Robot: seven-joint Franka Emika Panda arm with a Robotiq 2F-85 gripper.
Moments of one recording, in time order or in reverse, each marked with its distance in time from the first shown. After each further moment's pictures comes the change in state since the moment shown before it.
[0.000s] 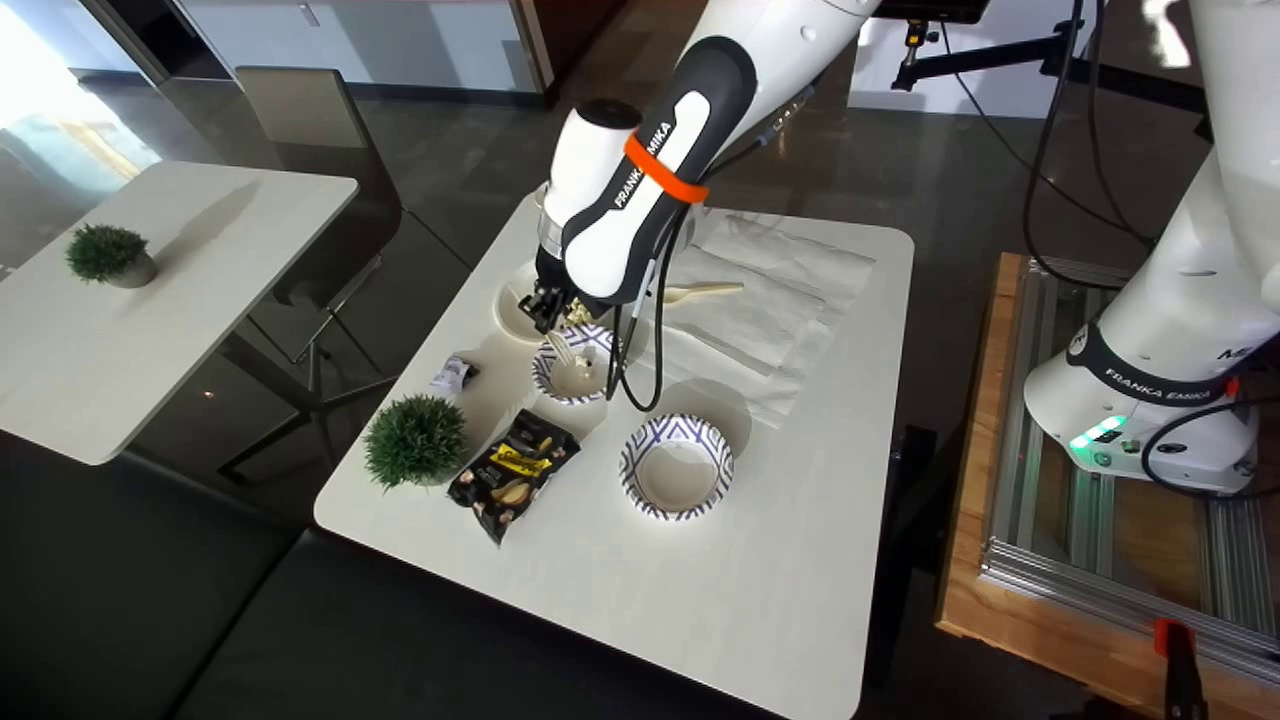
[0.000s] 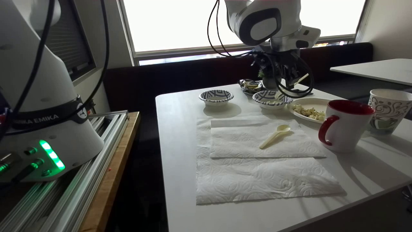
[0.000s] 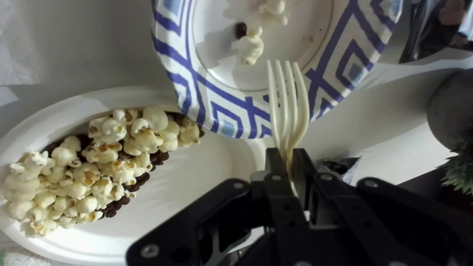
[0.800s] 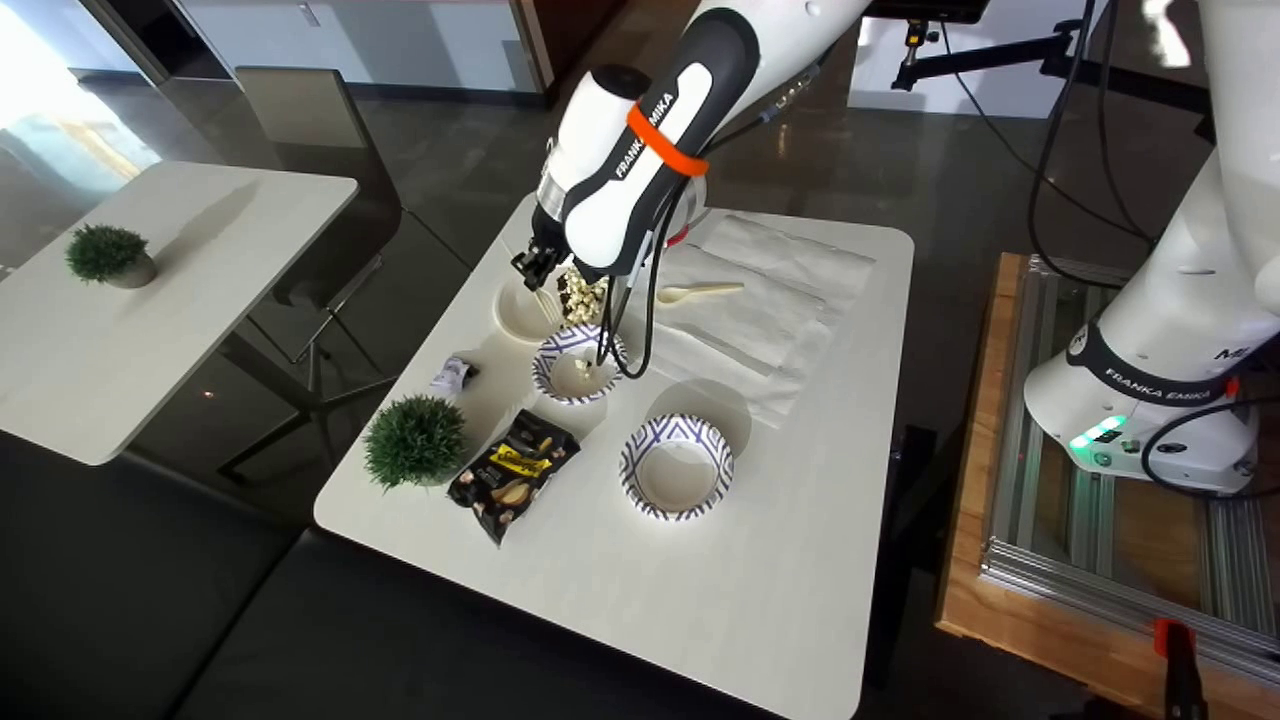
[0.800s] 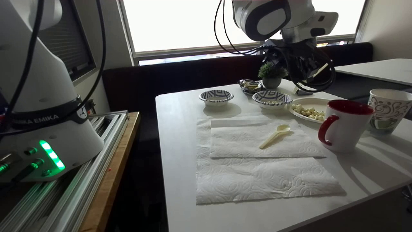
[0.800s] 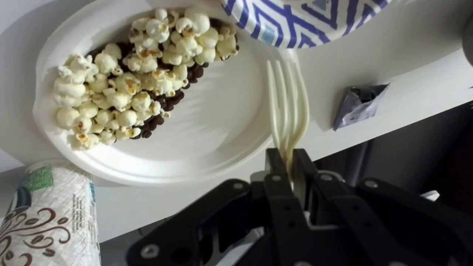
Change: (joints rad) arm -0.033 -0.024 -0.020 0.005 -0.001 0.099 -0.021
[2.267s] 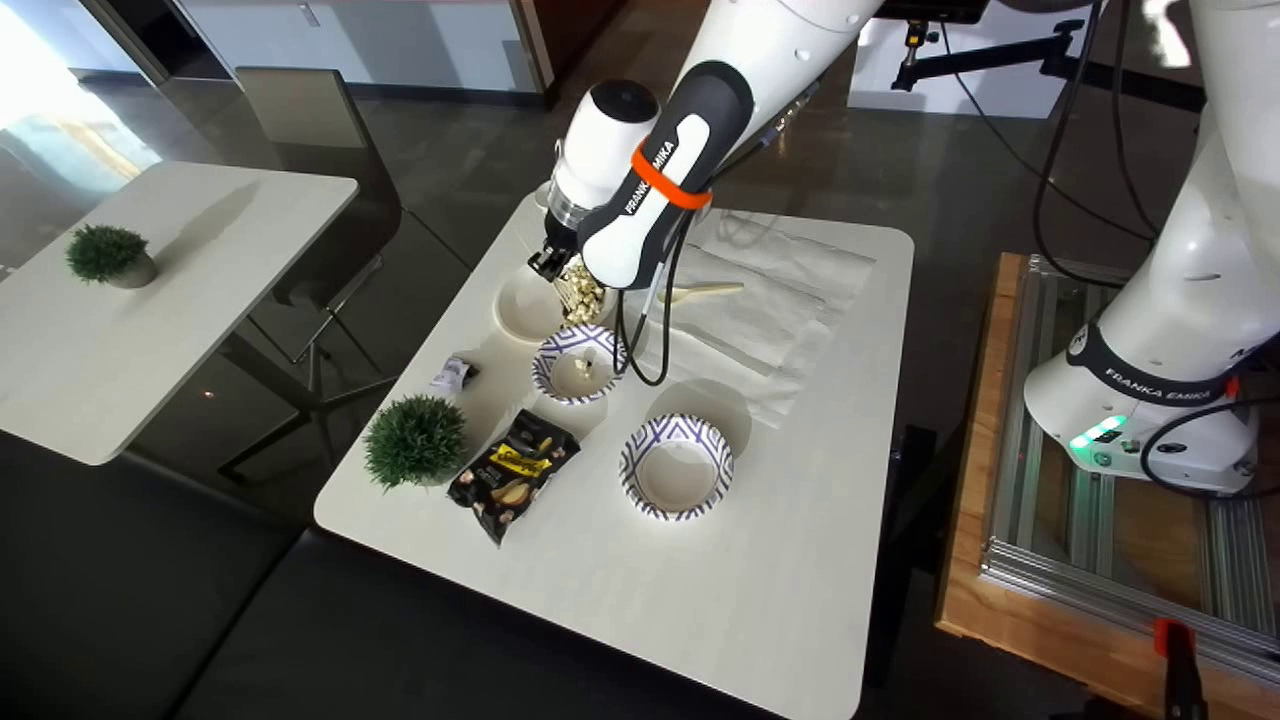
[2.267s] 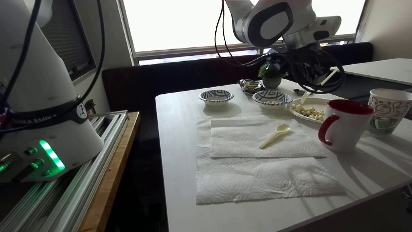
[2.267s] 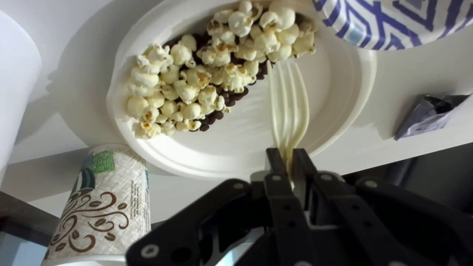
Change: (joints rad) arm 0.215 0.031 -0.269 -0.001 -0.049 0.018 0.076
